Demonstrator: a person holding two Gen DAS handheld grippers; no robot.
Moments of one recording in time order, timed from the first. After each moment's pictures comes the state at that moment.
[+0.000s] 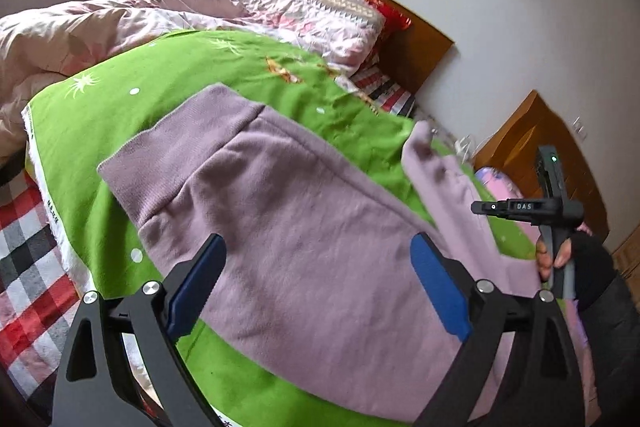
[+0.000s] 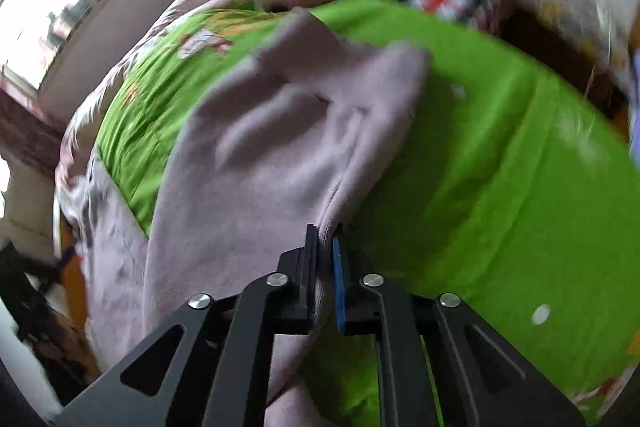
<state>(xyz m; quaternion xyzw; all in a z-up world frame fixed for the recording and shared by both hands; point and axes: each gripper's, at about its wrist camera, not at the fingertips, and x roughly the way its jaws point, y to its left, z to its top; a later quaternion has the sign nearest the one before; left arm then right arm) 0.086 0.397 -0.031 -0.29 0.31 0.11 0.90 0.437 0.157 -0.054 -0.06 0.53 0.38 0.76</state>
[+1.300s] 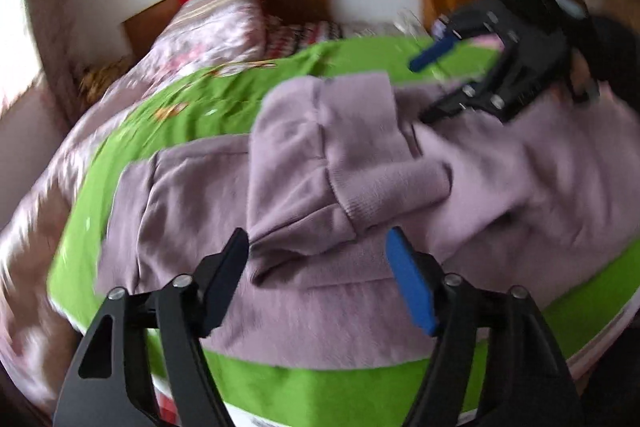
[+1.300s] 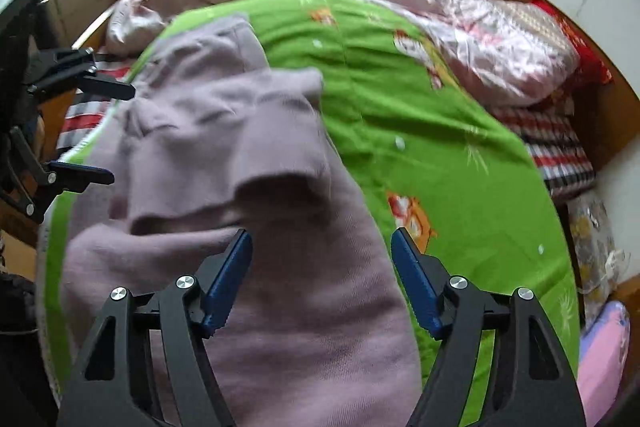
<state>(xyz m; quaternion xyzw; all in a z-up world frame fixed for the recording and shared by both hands) 0.107 0.303 -0.042 0.10 0.39 0.00 0.91 0.306 0.218 -0.050 -0.33 0.38 0.50 0.71</state>
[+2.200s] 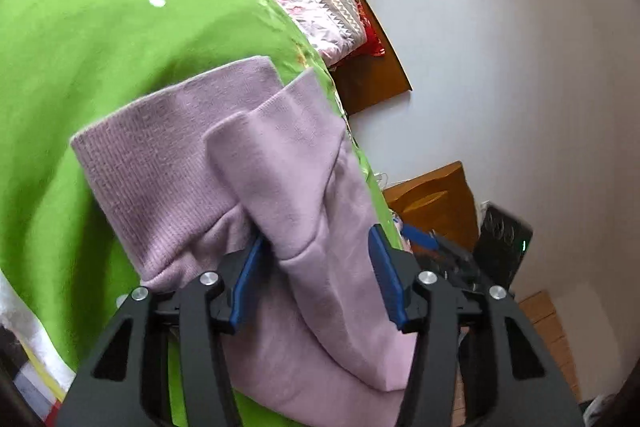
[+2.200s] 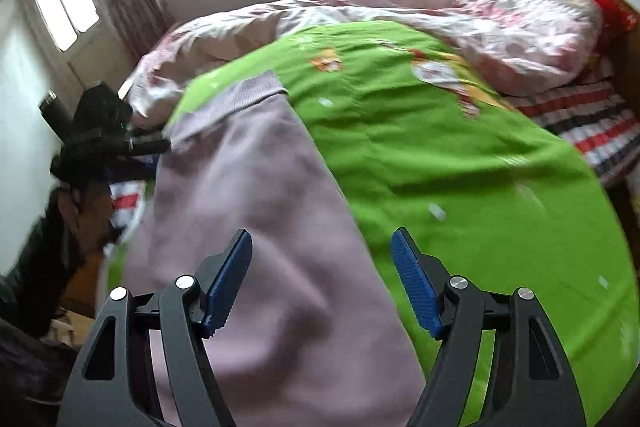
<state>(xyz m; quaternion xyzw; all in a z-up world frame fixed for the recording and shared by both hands) 0.081 0.511 -0.111 -0.51 0.23 -0.04 0.83 0.357 0.293 -0.043 -0.19 0.43 0.58 0.67</state>
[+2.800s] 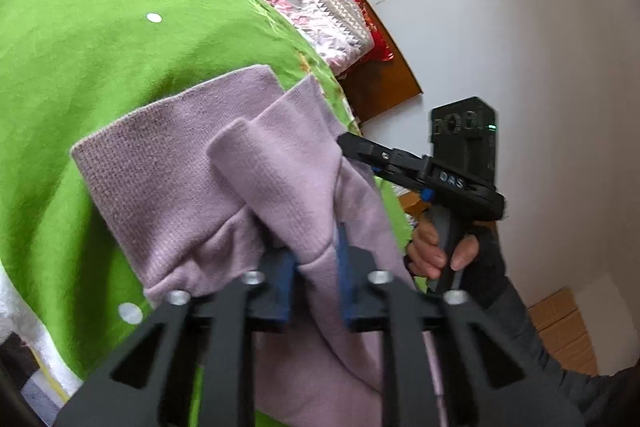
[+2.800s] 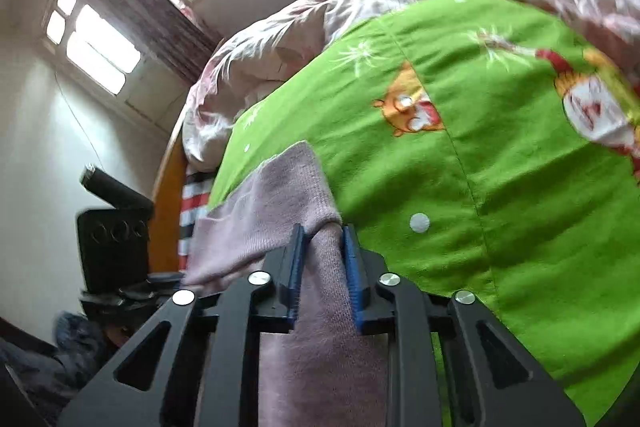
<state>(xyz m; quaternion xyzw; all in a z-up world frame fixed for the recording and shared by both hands) 0.077 0.488 -0.095 -0.48 0.24 0.00 0.84 0.383 0.417 -0.068 -0.11 0.49 0.64 0.58</state>
